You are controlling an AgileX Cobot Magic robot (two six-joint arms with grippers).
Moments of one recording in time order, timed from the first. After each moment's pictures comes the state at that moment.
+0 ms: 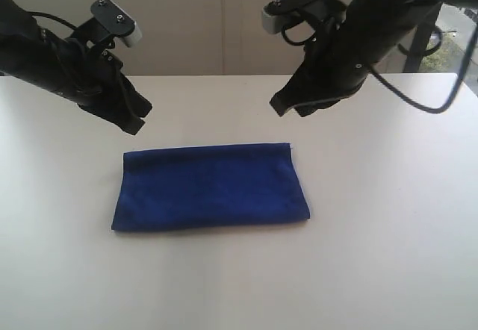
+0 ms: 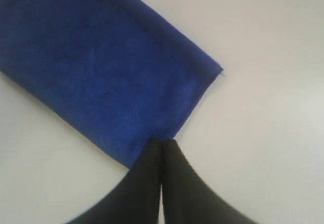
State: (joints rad) left arm -0.32 1.66 -1.23 -0.65 0.59 1.10; right arm 0.28 1.69 -1.45 0.12 0.91 -0.34
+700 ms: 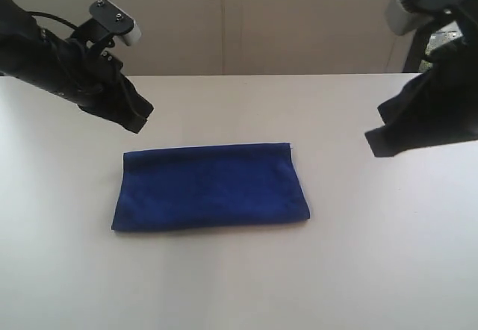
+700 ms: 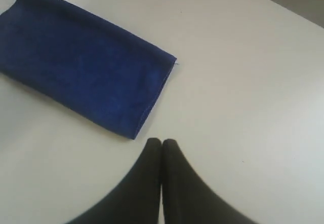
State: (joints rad) left arm -0.32 1.66 -1.23 -0.66 0.62 1.04; right arm 0.28 1.04 -0.91 -0.01 0.67 -0.16
